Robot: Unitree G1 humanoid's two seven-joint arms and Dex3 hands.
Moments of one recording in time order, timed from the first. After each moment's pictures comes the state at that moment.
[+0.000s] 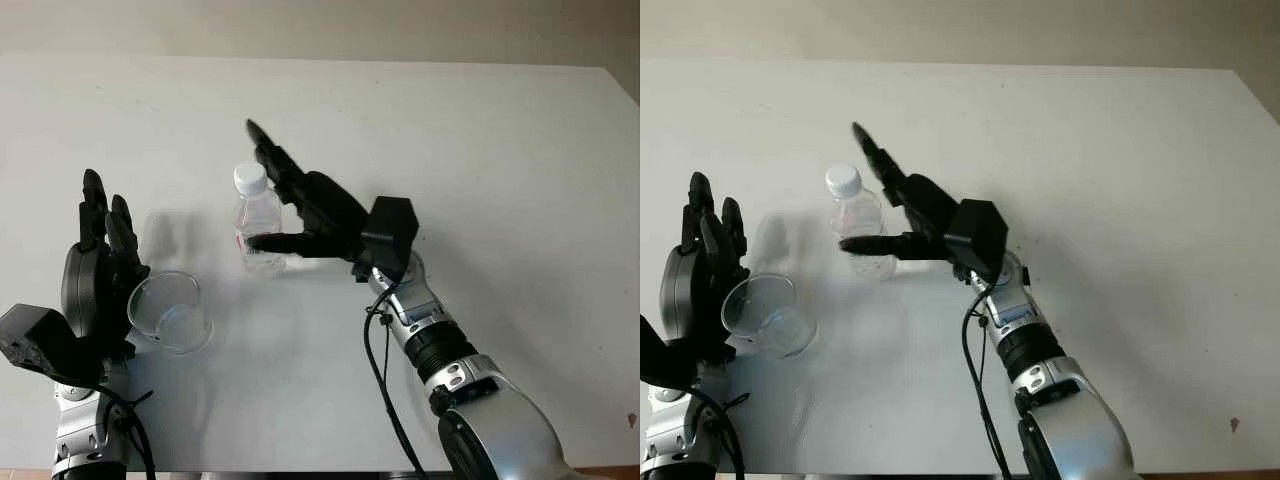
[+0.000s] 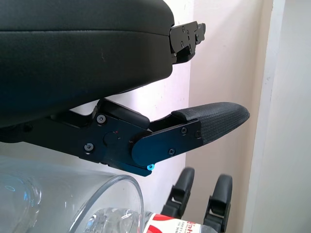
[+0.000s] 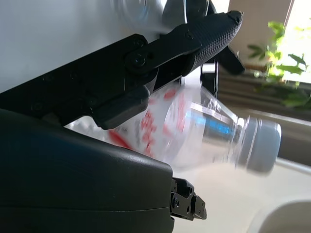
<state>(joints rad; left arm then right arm) -0.13 0.20 0.33 0.18 -0.30 -0.25 -0.19 -0.77 0.03 0.16 0.84 -0.01 -0.42 0.54</state>
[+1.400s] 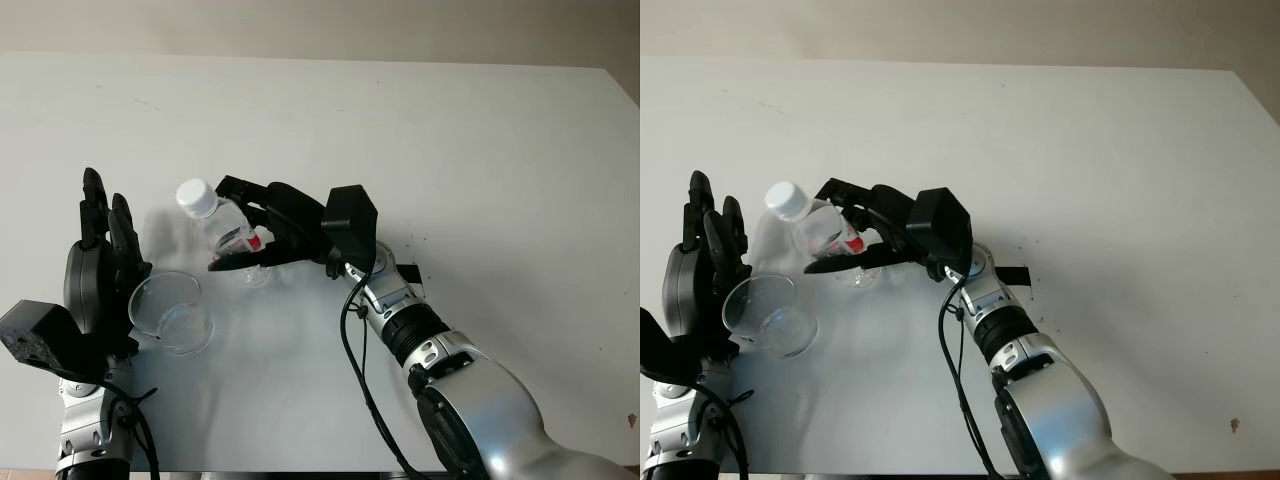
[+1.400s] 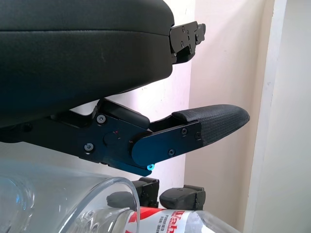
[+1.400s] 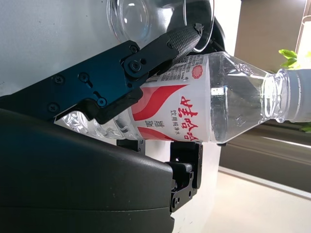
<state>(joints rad) -0.14 0.19 0.32 0.18 -0.29 -0.25 -0.14 -0.90 0.08 0.16 1.07 -0.02 -0.43 0.59</state>
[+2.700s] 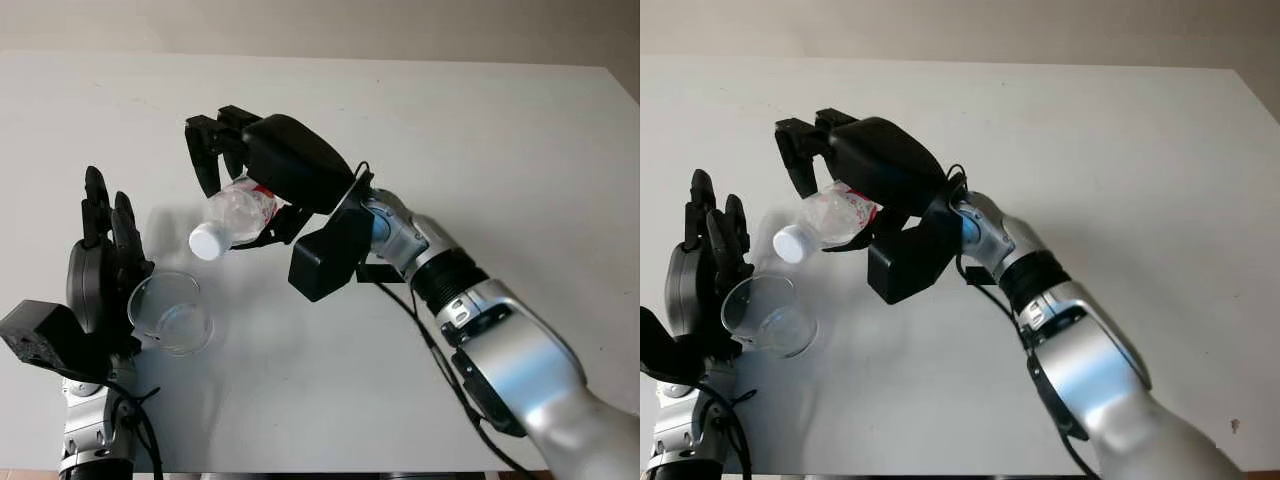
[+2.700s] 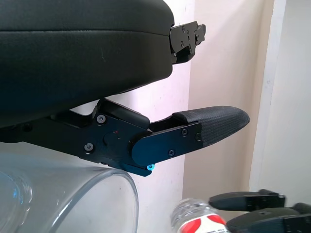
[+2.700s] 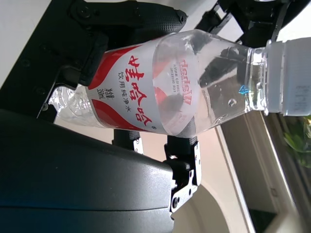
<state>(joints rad) -0.14 0.18 0.31 0.17 -0.28 -0.25 -0.14 -1.09 -0.14 0.44 0.95 -0.74 -0.78 -0.26</state>
